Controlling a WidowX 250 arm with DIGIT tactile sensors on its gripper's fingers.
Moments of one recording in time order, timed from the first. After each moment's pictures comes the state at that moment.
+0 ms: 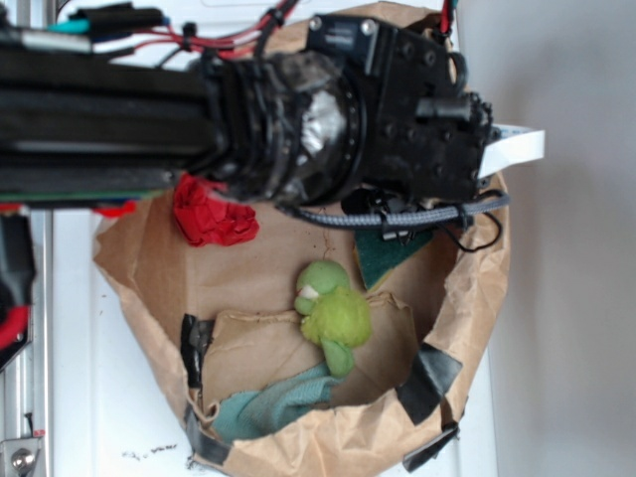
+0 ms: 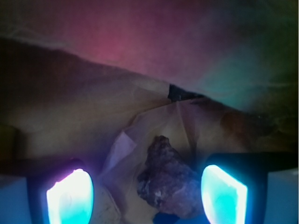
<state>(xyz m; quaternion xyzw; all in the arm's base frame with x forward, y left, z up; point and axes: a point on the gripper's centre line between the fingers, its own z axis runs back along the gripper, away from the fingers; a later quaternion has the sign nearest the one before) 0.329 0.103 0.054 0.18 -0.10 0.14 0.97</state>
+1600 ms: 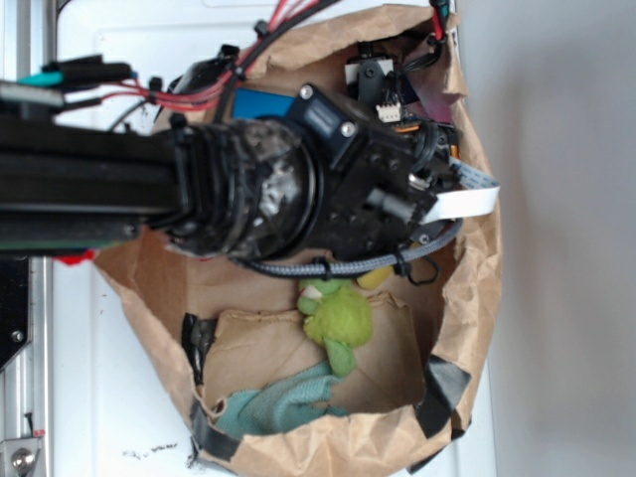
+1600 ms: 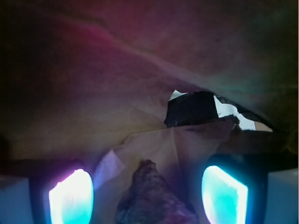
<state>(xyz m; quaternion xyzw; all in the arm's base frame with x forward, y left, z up) 0.325 0.099 0.034 0.25 -0.14 0.04 0.96</state>
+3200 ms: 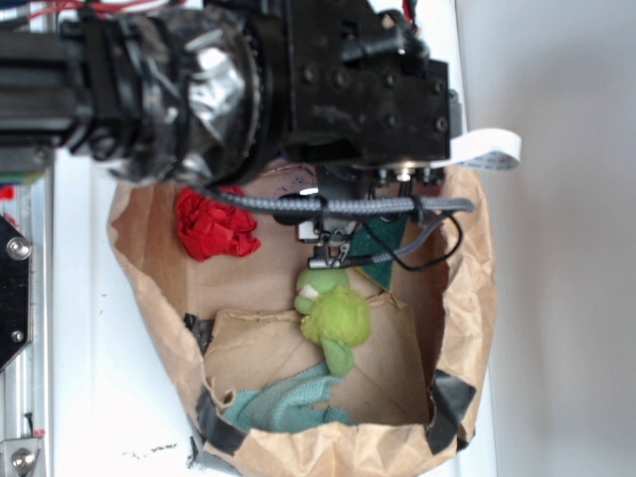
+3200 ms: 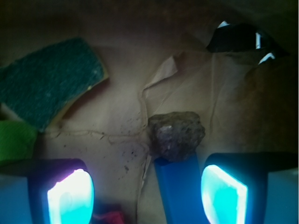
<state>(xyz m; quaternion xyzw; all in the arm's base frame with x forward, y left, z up) 0.294 0.086 0.076 0.10 -0.03 0.02 0.99</state>
